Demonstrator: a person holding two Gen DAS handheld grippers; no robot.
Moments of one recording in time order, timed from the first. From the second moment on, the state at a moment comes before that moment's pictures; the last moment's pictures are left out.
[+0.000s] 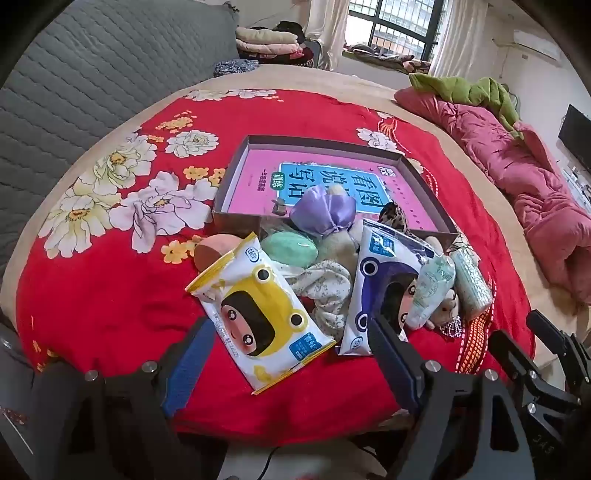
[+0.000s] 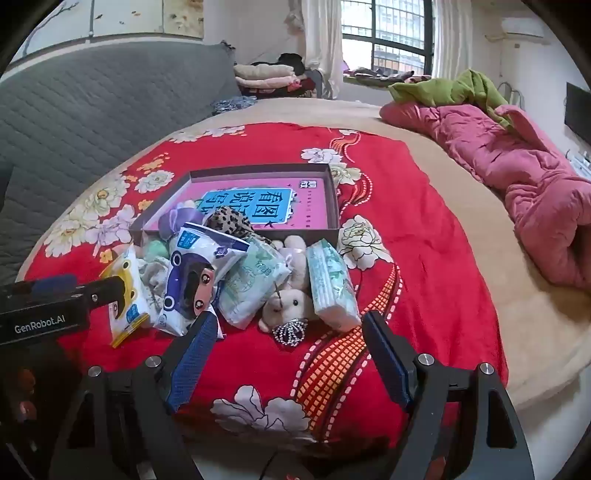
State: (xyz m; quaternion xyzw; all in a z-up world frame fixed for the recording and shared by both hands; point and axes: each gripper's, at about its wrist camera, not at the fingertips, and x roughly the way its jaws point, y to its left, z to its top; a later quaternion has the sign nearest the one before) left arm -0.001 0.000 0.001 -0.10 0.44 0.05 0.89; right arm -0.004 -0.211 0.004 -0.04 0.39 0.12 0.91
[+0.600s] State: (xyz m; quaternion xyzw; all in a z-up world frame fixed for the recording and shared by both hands) left arm -0.003 -0.004 0.005 -0.09 0.44 0.05 0.89; right arm -0.005 -0.212 0.008 -0.03 0.38 0.12 0.92
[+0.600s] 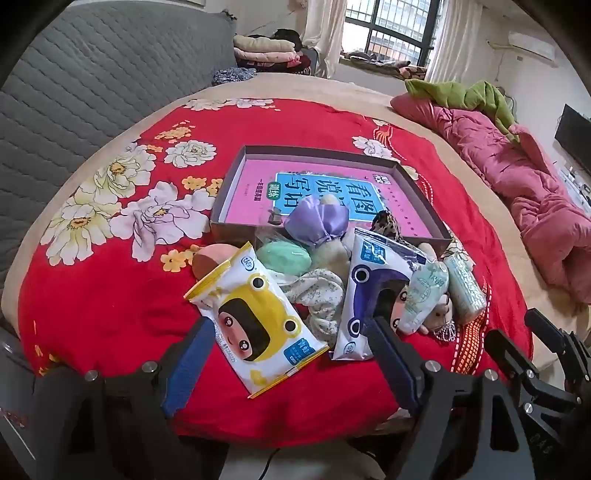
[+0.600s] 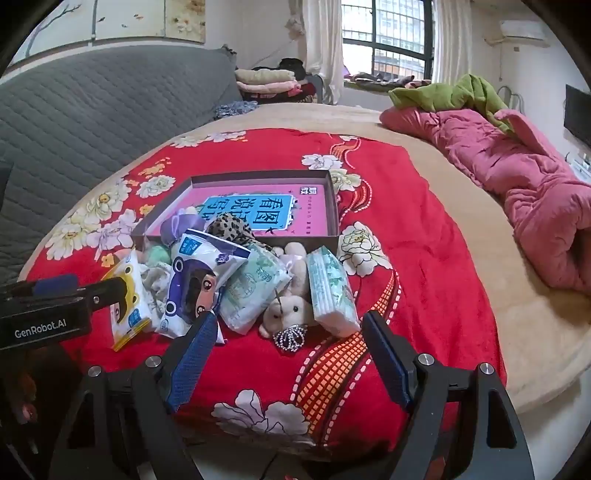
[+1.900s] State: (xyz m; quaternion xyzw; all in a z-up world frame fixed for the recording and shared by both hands) left arm -0.003 -0.002 -0.001 -0.10 0.45 0.05 0.89; right arm -0.005 -0.211 0.012 -0.04 0.37 0.12 0.92
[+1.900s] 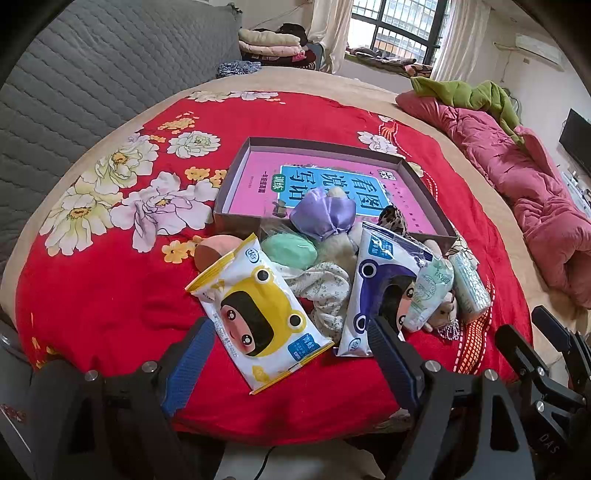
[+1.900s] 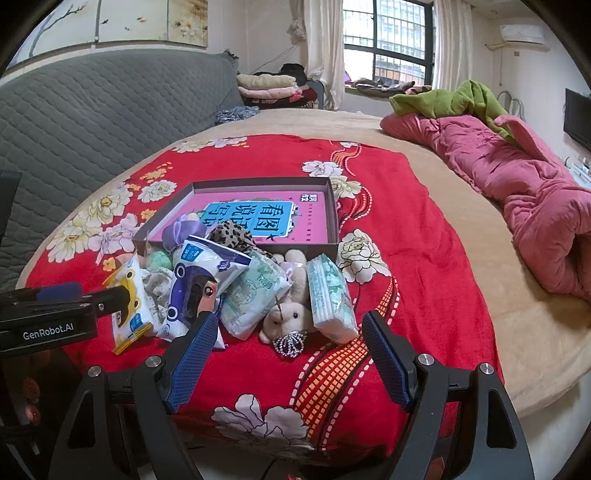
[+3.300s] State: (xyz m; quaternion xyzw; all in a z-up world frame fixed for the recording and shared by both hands) left arm 0.010 0.033 -0.039 -0.18 0.50 0.07 0.84; right arm 0.008 -0.226 -0.001 -0.01 0.37 0.11 0.92
